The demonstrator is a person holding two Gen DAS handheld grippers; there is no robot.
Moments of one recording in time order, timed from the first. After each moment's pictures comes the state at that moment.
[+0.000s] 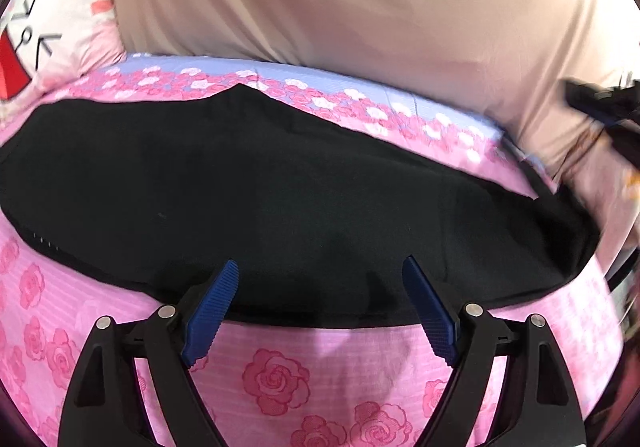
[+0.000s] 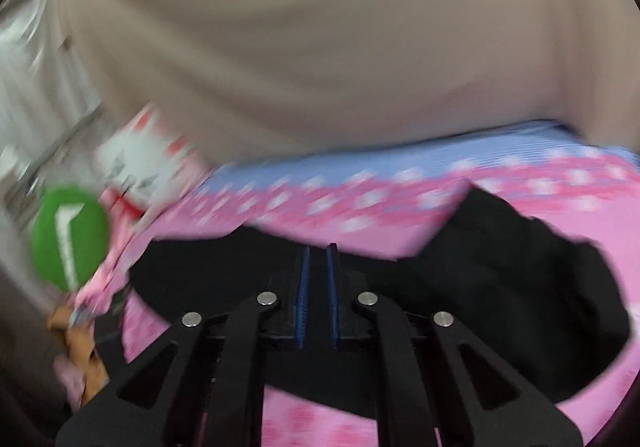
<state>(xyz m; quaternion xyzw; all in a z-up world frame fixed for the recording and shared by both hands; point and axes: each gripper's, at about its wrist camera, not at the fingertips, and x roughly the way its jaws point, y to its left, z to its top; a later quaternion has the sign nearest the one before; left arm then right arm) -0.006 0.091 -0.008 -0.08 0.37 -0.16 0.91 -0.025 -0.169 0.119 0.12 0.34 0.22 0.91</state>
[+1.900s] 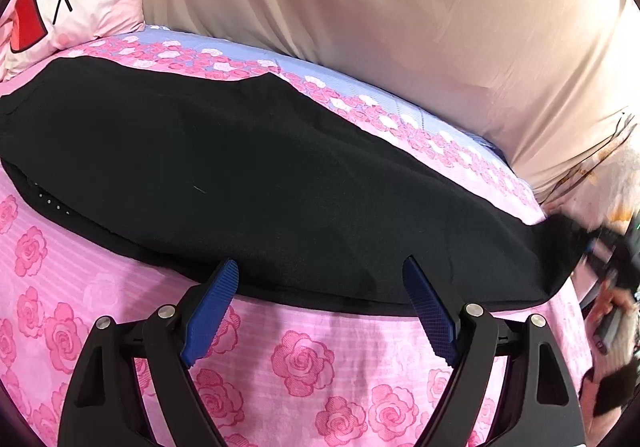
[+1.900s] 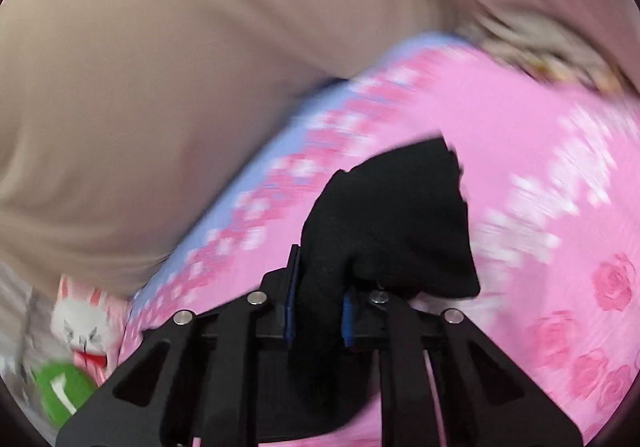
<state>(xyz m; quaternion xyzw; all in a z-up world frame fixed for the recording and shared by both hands) -0.009 0.126 -0.016 -0.14 0.38 -0.17 0.90 -0.073 -0.410 0.073 0.34 0.25 0.00 0.91</state>
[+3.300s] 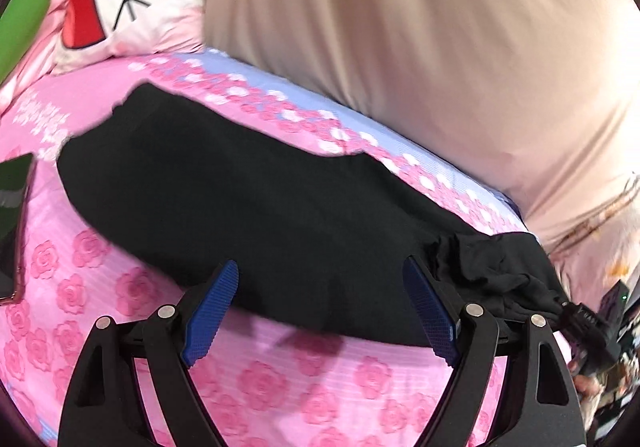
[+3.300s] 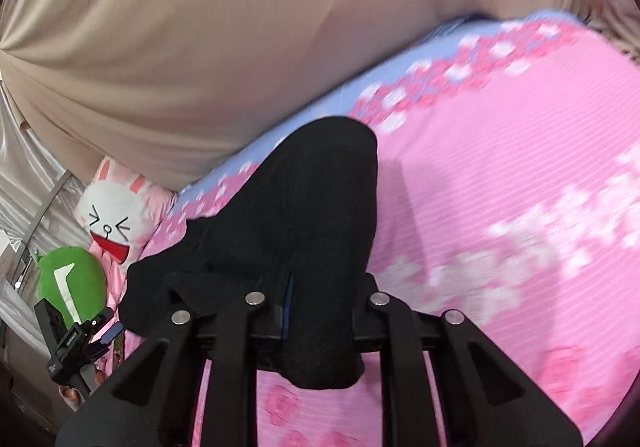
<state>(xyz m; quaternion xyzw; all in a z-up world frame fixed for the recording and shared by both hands) -0.015 0.202 0.029 -0.18 0.35 -0.12 0.91 -0.112 -0.343 0.025 0.30 0.30 0.06 0.90</state>
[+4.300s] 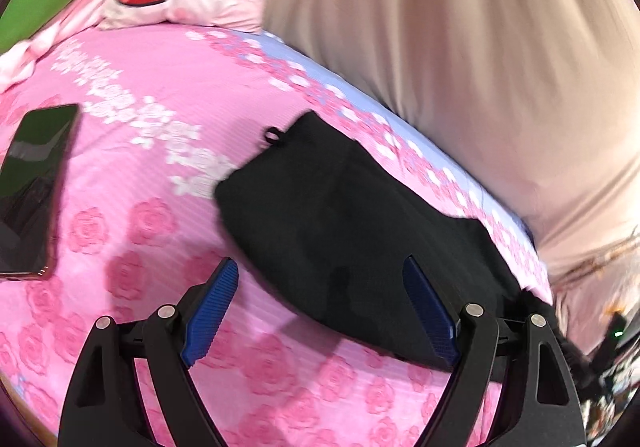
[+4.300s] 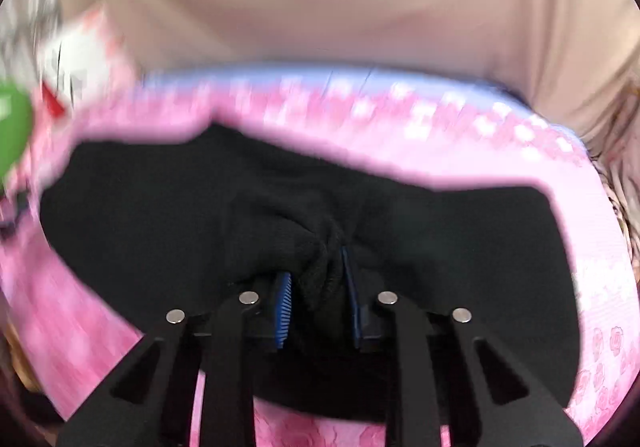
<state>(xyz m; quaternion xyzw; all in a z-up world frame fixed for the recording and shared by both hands) -0.020 0.278 0.006 -0.25 0.37 -0.07 0.89 -0.113 -0.225 0.067 0.05 0.32 0.03 0.95</state>
